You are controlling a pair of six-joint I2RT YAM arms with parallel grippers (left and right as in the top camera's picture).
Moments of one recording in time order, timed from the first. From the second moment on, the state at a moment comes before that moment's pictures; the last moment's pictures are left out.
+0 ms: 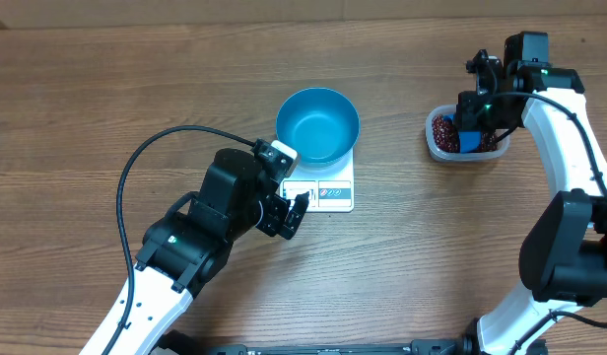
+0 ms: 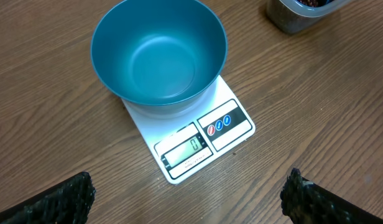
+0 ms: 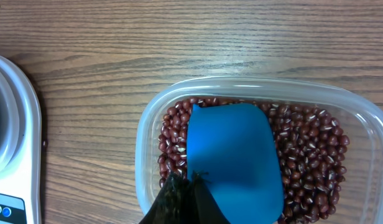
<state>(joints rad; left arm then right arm) -0.52 1.09 0.95 -0.62 0.07 0.01 -0.12 1.90 1.57 -0.93 -0.25 -0.13</state>
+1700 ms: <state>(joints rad) -0.52 1.09 0.95 -0.62 0.07 0.01 -0.36 1.95 1.57 -0.97 -0.65 -0.12</state>
